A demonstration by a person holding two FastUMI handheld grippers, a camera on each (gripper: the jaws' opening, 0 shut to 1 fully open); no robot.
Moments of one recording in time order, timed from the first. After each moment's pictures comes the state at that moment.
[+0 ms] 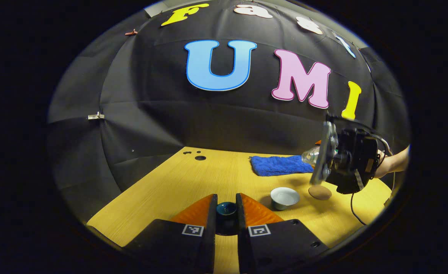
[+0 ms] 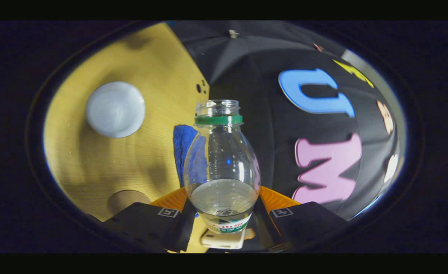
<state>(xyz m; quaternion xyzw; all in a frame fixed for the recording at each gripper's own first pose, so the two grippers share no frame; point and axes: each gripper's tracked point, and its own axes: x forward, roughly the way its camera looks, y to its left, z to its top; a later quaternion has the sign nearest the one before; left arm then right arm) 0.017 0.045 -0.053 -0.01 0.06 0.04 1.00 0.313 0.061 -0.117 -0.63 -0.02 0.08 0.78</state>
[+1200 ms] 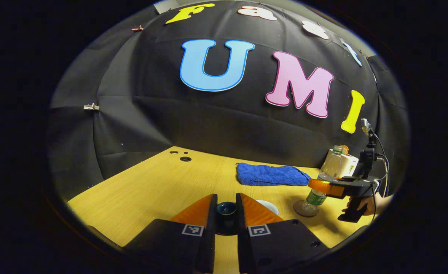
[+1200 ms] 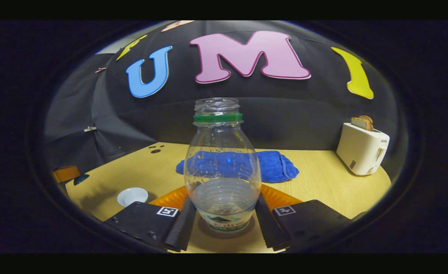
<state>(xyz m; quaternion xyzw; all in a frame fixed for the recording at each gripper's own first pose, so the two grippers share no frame) 0.035 0.015 -0.051 -0.06 0.04 0.04 1.00 0.294 0.043 -0.105 0.00 0.06 0.15 0.99</state>
